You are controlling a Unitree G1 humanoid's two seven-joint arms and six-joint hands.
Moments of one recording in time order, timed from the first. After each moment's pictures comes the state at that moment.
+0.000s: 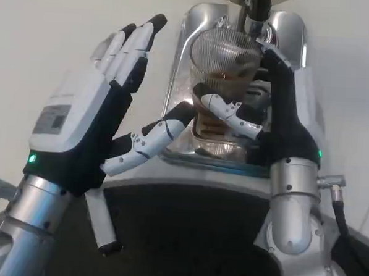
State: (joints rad) left arm -0.13 0.38 -0.01 -0.32 0.58 -0.22 0.00; right arm -0.44 0.03 0.21 -0.01 -0.53 0.18 -0.34
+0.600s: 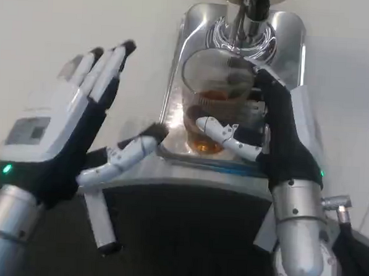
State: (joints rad) left arm -0.04 0.47 0.04 -0.39 0.69 -0.08 -0.07; right arm -0.30 0.02 0.24 -0.17 -0.53 0.20 -0.23
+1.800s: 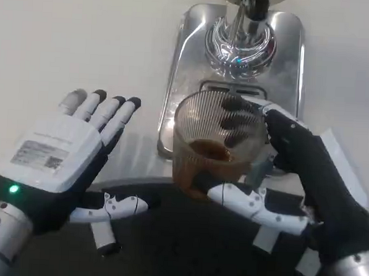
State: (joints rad) left arm 0.04 0.62 0.02 -0.44 0.96 -0.10 -0.17; right arm 0.14 -0.11 0.23 -0.83 -0.41 0.27 0.16
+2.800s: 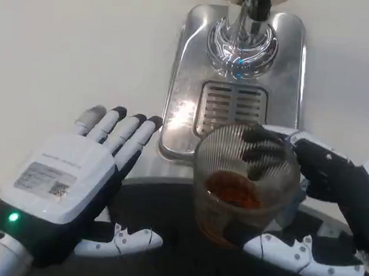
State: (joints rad) left arm 0.20 0.60 0.08 -0.64 0.89 -0.15 -0.24; right arm 0.37 -0.24 0.03 -1.02 -0.25 0.19 0.31
